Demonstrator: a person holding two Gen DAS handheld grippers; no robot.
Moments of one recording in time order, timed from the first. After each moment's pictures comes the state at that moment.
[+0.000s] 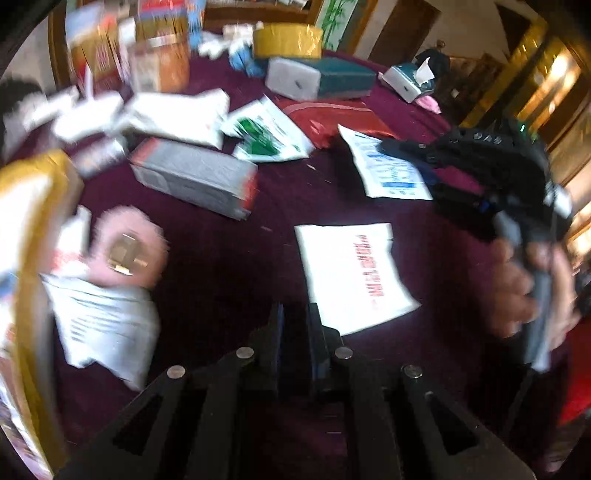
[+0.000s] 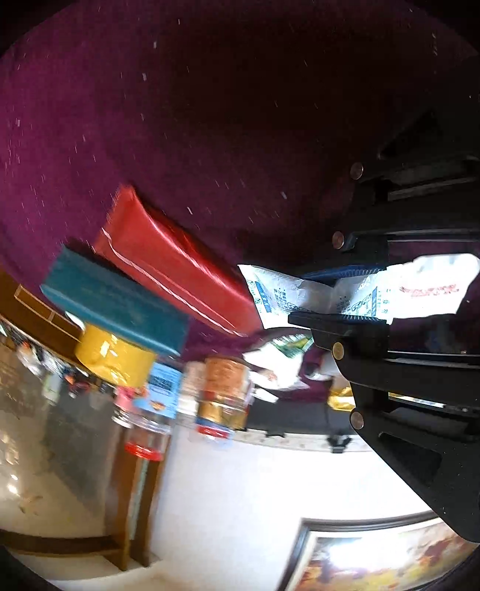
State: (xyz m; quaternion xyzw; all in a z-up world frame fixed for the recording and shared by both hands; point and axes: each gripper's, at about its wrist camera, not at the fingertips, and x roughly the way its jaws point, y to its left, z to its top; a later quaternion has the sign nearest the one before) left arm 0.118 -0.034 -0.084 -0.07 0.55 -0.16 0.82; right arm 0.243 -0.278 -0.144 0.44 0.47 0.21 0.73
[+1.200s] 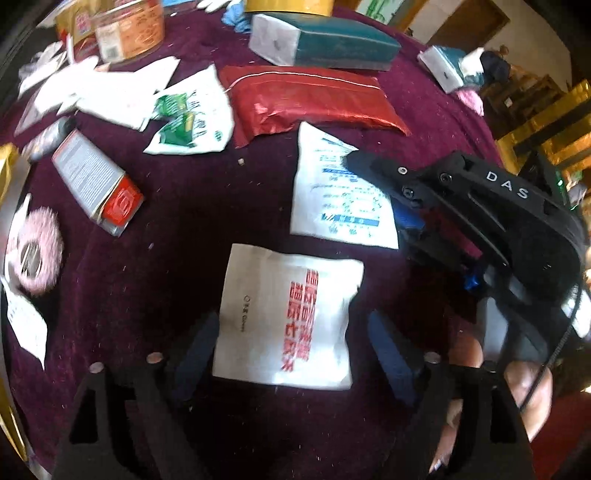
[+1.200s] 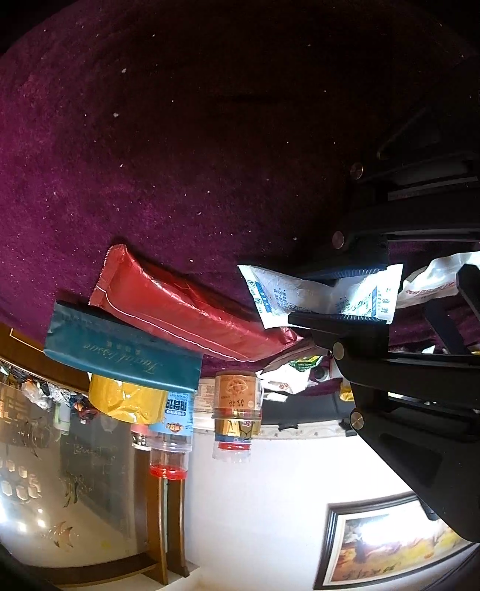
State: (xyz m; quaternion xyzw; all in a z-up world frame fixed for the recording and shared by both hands) left arm 0.170 -0.132 -0.094 -0.09 0.62 -0.06 0.77; right arm 0.254 -0.293 -0.170 0.48 0.50 0.20 0.69
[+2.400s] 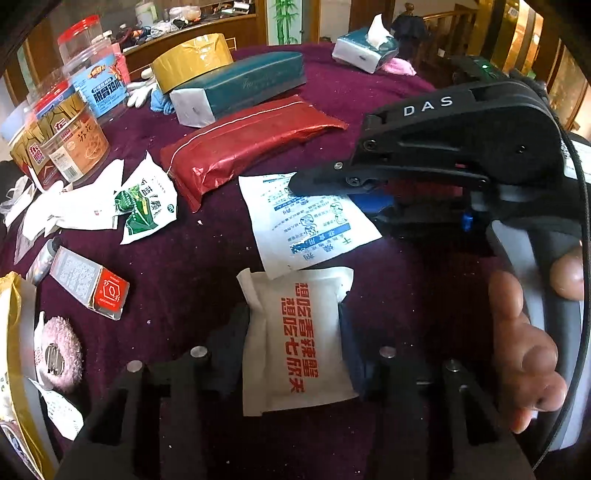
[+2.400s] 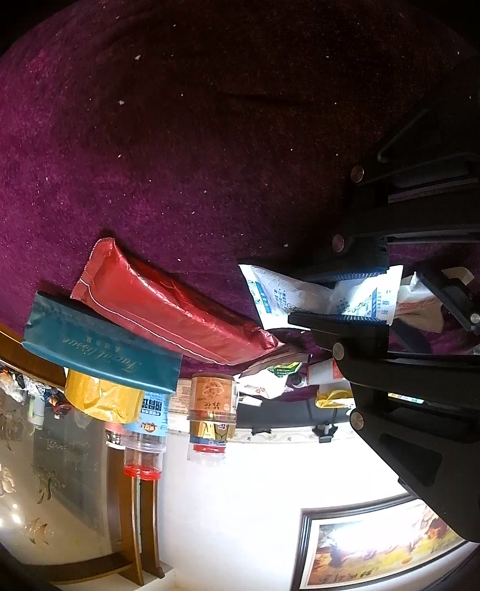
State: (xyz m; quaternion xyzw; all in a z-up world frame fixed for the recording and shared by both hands) left arm 0.153 -0.158 -0.099 0.08 0.52 -0.15 0.84; right arm 0.261 -0.292 -0.171 0.45 0.53 0.24 0.68
